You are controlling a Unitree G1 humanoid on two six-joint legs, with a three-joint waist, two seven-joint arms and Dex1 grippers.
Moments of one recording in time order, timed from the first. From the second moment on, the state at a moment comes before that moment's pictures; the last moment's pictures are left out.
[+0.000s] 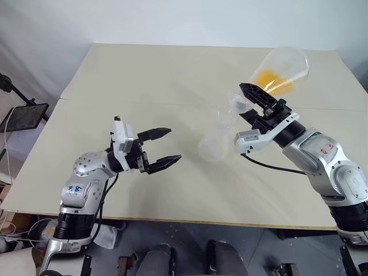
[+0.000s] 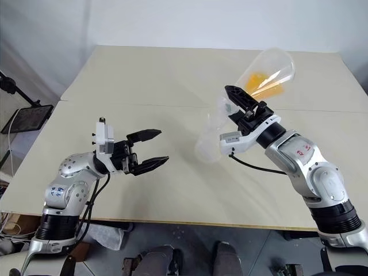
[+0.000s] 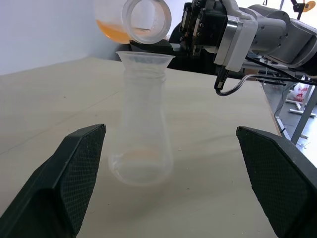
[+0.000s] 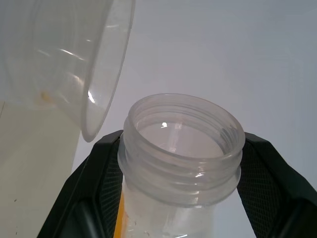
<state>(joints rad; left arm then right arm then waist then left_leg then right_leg) -0.38 0.45 0.07 -0.11 -0.55 0.26 -0.99 -0.51 -0.80 0.11 -0.22 -0.88 -0.29 0.20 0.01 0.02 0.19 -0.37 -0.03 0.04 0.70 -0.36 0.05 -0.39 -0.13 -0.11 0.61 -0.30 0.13</state>
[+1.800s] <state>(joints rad) -0.38 0.44 0.07 -0.11 -0.55 0.24 -0.96 -0.55 -0.80 0.15 -0.16 -0.96 -0.34 0.16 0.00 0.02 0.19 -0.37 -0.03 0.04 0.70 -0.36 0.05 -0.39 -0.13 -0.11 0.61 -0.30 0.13</state>
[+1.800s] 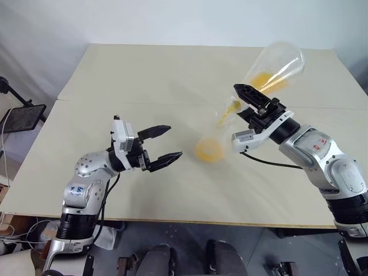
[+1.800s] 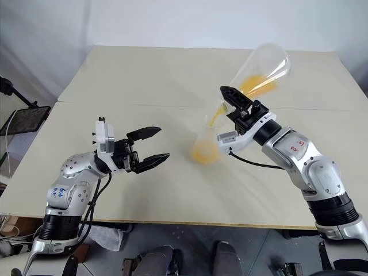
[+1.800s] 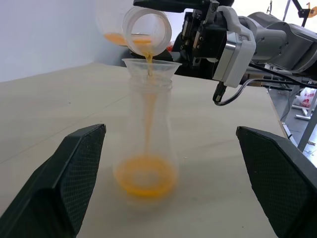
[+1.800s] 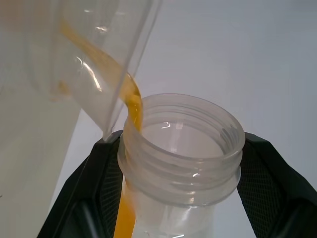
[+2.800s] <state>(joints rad) -0.38 0.43 0.07 -0.11 -0.55 0.24 -0.96 -0.57 -0.80 0.15 -0.15 -0.98 -0.35 0.15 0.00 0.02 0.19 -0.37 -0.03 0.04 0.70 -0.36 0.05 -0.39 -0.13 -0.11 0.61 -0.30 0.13</state>
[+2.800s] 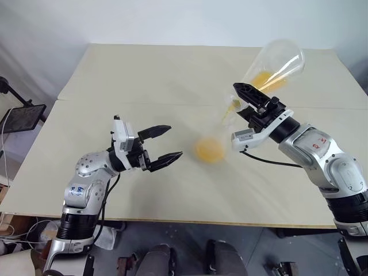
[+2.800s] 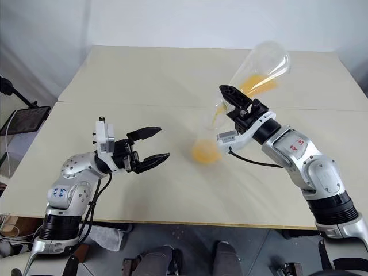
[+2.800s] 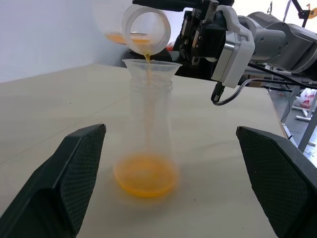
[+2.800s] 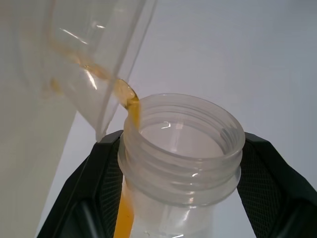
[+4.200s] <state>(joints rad) -0.38 0.42 0.07 -0.11 -0.55 0.24 -0.95 -0.56 -0.82 0.15 -0.12 -0.99 -0.37 0.10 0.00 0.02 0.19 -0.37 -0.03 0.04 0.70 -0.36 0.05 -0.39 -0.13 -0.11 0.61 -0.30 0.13</state>
